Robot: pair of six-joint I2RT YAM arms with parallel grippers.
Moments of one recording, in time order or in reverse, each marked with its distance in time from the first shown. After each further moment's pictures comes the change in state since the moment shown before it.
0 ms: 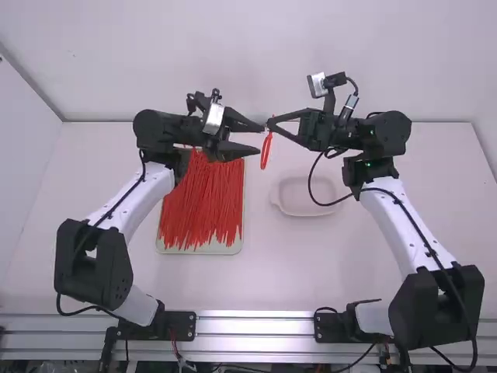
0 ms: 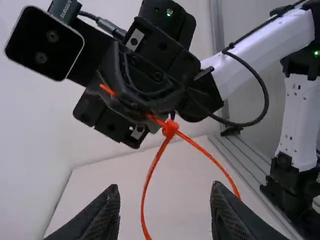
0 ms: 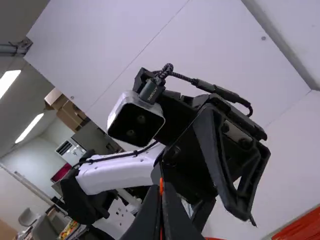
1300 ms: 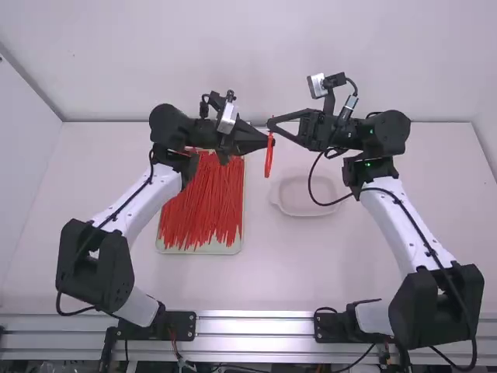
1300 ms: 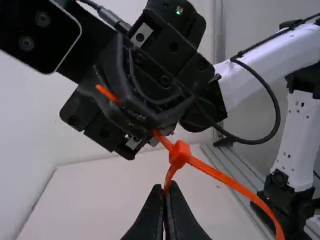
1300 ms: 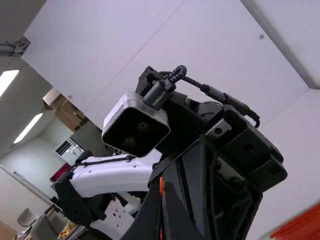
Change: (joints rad) left arm -0.066 -0.003 0.000 -0.216 -0.064 0.098; right arm 0.001 0.001 -0.001 -0.011 -0.005 -0.005
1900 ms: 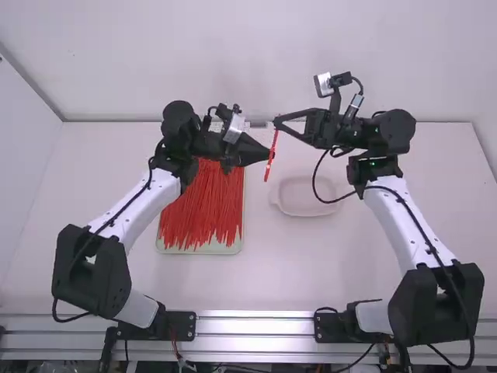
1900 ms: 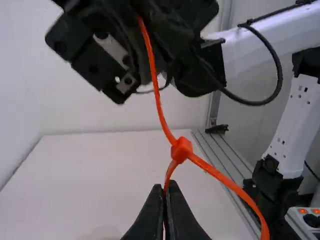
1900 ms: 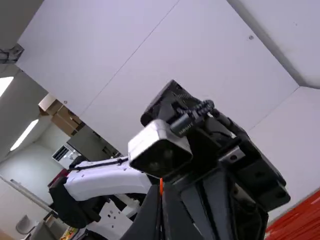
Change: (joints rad) left arm -0.003 -0.033 -0.055 -0.387 0.002 0.282; right arm -0.046 0.007 -0.002 0.000 -0.011 0.019
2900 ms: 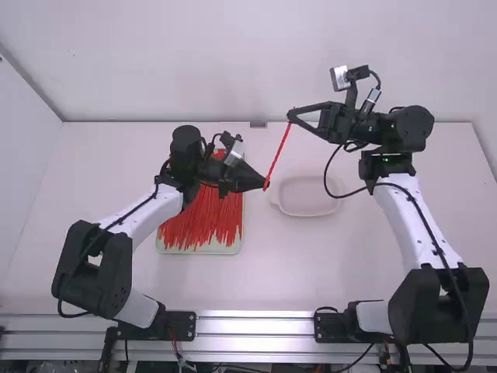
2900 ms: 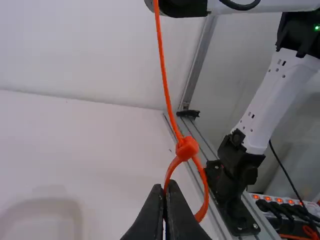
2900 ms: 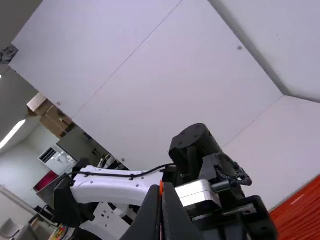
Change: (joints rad) left arm 0.000 0.000 -0.209 0.019 0.069 0.009; right arm -0.085 0.000 0.040 -0.001 -0.040 0.004
